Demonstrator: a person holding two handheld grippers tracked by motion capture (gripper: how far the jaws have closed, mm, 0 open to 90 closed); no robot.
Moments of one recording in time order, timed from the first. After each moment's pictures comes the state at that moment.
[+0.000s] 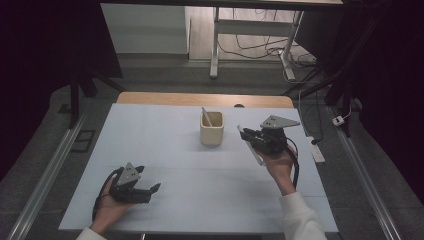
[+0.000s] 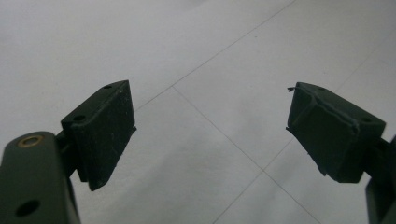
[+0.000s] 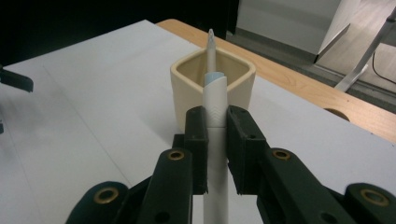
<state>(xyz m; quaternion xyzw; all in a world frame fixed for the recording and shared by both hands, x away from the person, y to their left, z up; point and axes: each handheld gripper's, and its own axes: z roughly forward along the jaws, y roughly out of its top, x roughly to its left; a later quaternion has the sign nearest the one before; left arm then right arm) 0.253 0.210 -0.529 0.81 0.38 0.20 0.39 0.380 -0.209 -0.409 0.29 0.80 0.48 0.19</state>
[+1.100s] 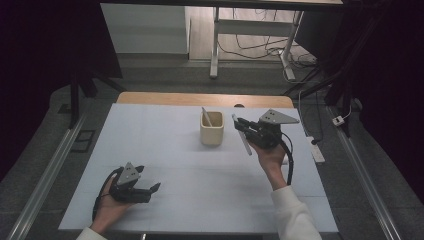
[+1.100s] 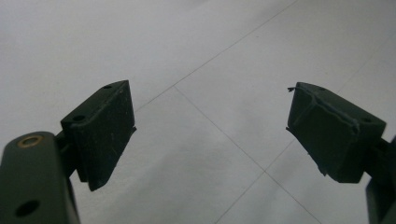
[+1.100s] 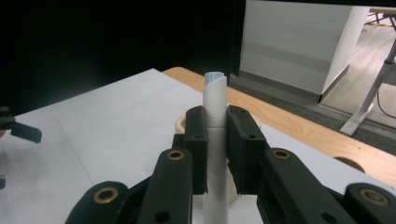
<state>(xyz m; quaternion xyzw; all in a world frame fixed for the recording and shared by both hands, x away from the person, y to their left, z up) 0.254 0.211 -0.529 0.81 0.39 0.20 0.39 0.392 -0.196 -0.404 0.27 0.76 0.56 0.20</state>
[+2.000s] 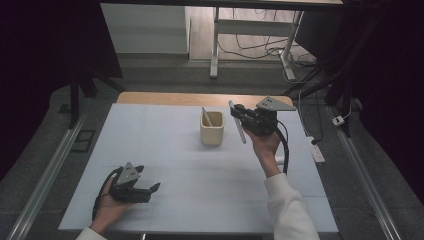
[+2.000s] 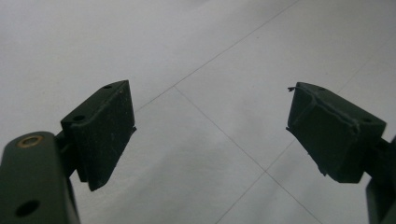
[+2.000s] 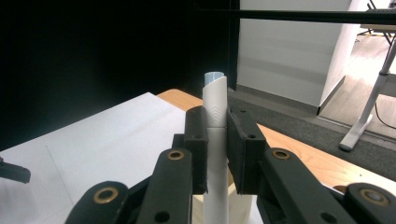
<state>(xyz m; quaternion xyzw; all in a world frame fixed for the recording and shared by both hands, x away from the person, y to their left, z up) 0.254 0.211 -0.529 0.81 0.39 0.20 0.39 0.415 -0.180 -0.385 0.28 0.73 0.58 0.20</state>
